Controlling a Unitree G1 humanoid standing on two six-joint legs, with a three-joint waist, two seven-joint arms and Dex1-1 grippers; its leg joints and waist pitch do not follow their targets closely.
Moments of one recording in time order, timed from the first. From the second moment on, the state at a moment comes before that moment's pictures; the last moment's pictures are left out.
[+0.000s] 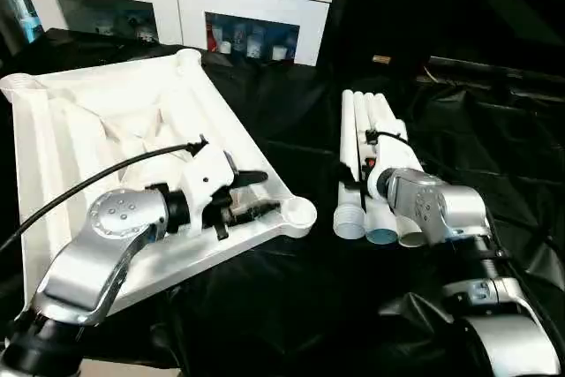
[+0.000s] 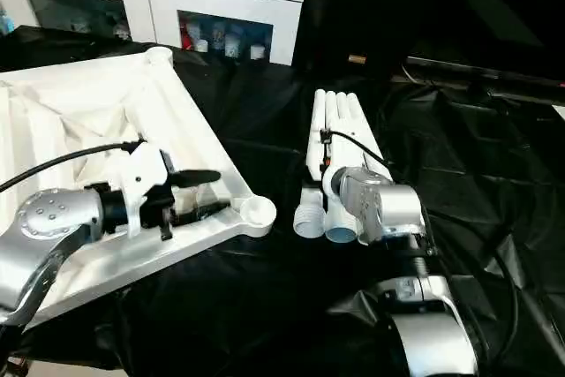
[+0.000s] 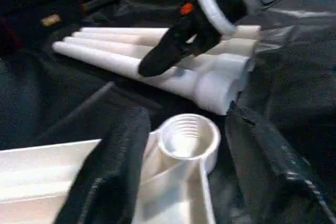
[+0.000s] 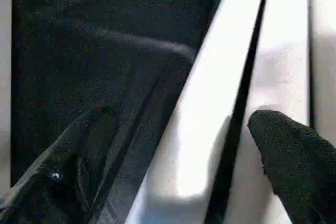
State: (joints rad) left arm -0.27 0.54 -0.17 -0.24 -0.24 0.43 -0.89; right arm -0.66 -0.15 -0.05 0.47 0.26 0.81 0.15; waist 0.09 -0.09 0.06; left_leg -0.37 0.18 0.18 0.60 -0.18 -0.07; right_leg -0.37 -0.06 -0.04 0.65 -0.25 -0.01
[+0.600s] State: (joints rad) left arm -0.26 0.56 -0.18 -0.30 -0.26 0.48 -0.89; right arm -0.74 -0.13 -0.07 0.64 0.28 0.90 0.19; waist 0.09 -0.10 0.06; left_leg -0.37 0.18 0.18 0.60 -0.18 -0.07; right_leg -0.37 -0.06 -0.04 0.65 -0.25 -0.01
